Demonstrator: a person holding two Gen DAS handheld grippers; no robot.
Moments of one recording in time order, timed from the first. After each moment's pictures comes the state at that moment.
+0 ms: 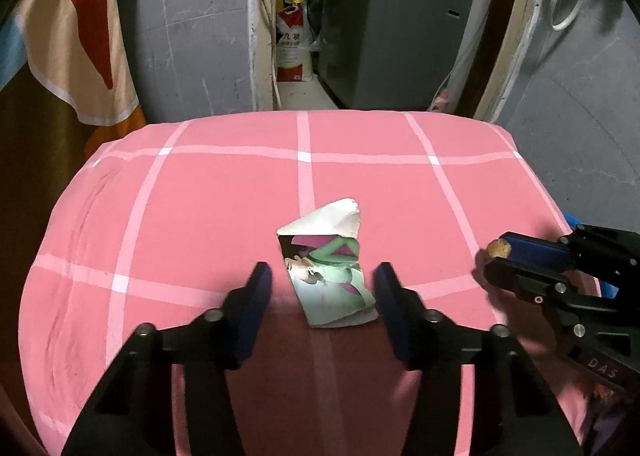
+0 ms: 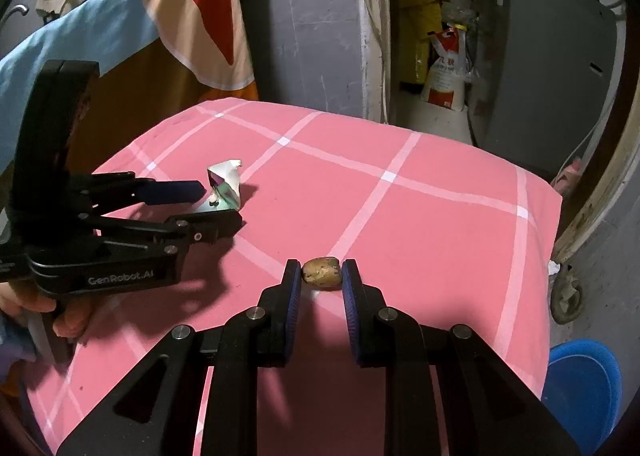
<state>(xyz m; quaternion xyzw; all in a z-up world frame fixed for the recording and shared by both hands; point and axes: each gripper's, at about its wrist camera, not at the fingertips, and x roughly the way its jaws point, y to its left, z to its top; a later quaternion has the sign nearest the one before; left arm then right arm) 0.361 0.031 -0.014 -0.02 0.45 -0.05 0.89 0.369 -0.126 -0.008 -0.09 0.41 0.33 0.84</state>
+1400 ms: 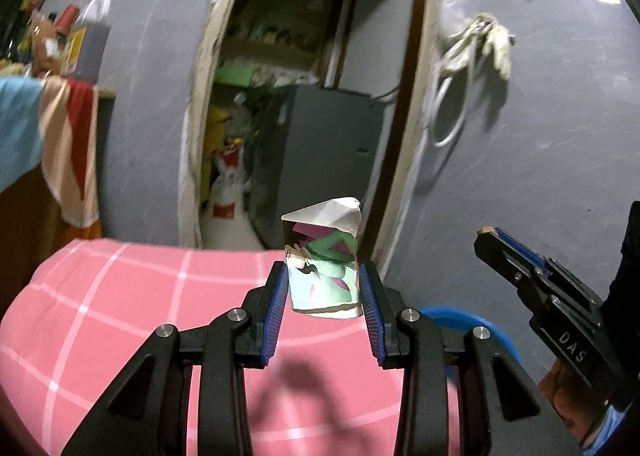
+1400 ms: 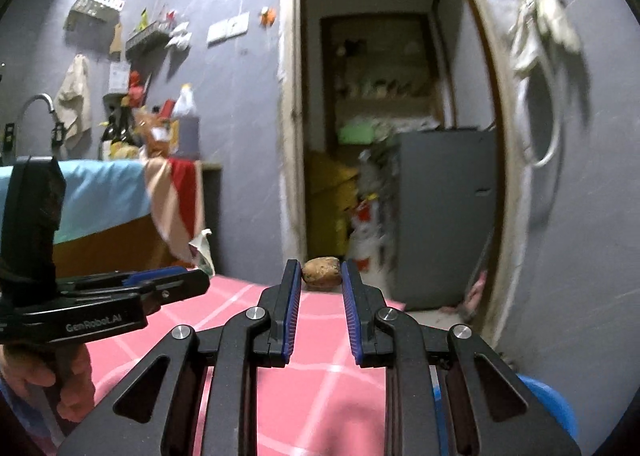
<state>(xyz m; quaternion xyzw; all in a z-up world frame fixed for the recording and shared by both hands) 0.243 -0.064 0.091 -0.07 0.18 -0.15 0.97 0.237 -0.247 0.078 -0.01 0.08 0.20 0.98</state>
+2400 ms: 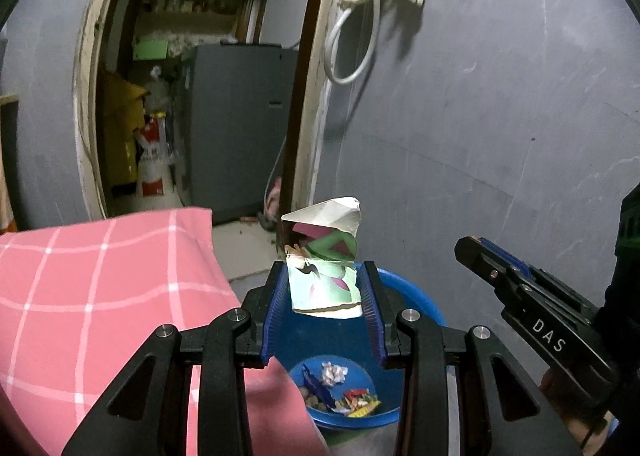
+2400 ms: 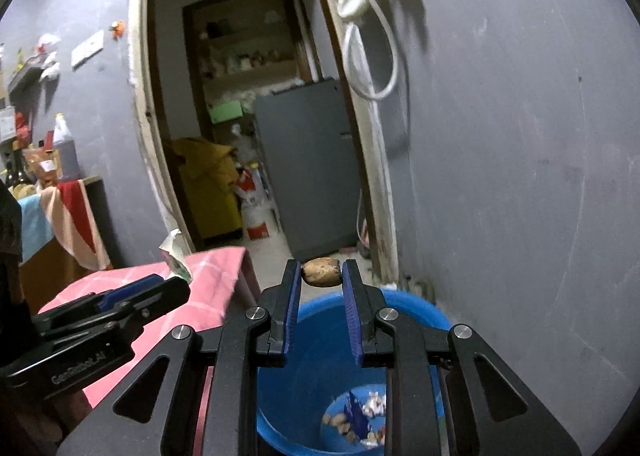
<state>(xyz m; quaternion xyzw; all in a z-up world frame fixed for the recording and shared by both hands) 0.253 -0.228 0.064 -0.02 0.26 -0.25 0.93 0.204 -0.387 0.047 0.10 0.18 0.01 0.98</state>
